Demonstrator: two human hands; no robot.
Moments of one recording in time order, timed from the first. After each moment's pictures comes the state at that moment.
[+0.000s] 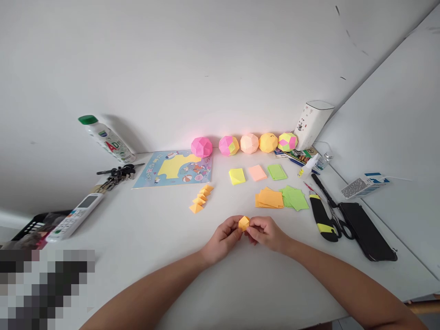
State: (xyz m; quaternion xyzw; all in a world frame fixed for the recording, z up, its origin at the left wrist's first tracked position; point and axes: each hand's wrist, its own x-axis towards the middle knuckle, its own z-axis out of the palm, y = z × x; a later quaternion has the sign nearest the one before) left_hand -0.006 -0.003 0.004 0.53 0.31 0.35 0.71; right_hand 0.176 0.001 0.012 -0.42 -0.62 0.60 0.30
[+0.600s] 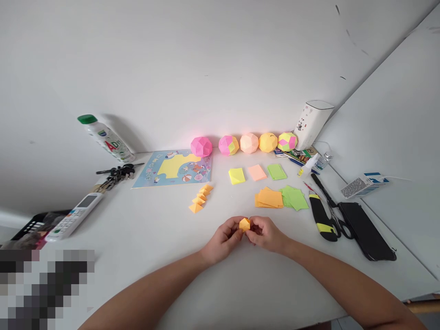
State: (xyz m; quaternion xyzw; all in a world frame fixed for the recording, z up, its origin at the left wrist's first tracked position) left_hand -0.005 -0.003 0.005 0.55 0.29 0.35 0.70; right_hand 0.174 -0.001 0.012 -0.44 -0.61 0.59 0.29
